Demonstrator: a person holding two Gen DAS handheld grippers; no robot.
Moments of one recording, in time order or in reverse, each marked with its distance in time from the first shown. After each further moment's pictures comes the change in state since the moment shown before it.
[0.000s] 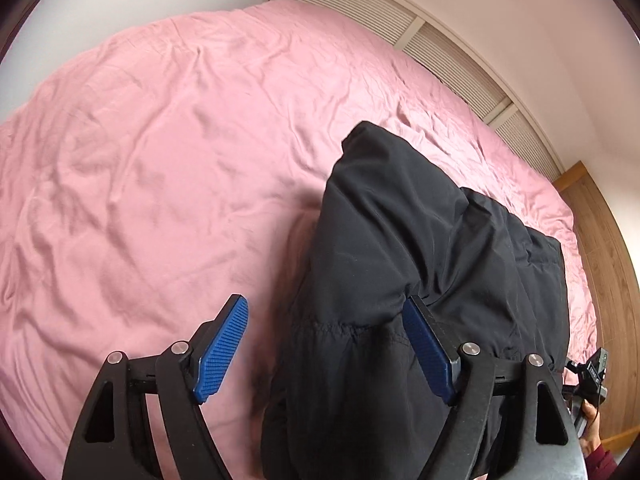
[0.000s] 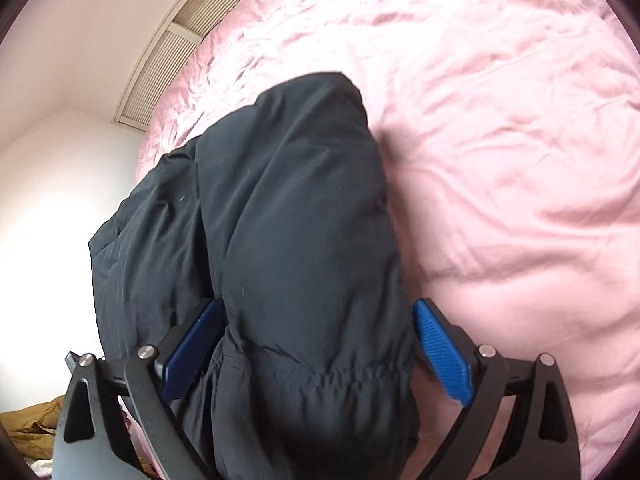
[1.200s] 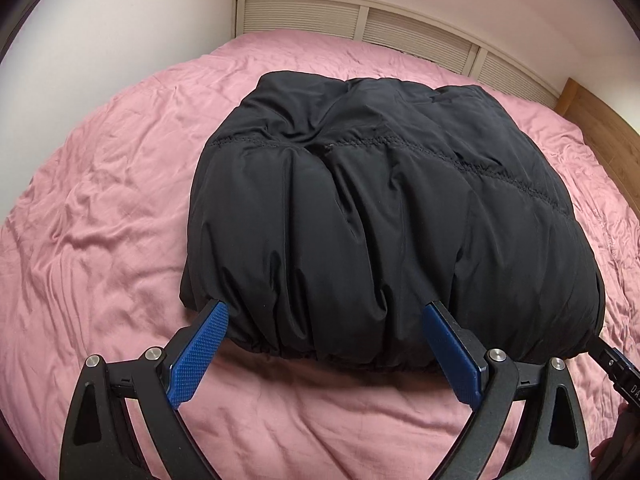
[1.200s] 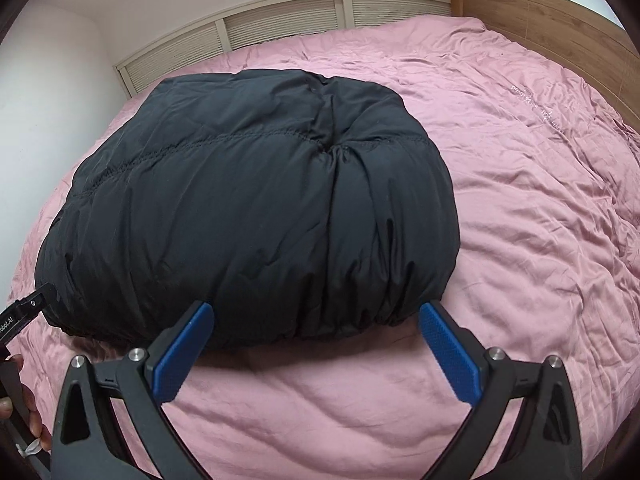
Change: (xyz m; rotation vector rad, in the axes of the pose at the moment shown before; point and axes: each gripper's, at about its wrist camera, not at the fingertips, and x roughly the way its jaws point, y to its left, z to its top) left arm -0.041 -0.089 -0.157 0.288 -0.058 0.195; right arm -0.073 0.098 -0.247 -0.315 -0.298 -0.406
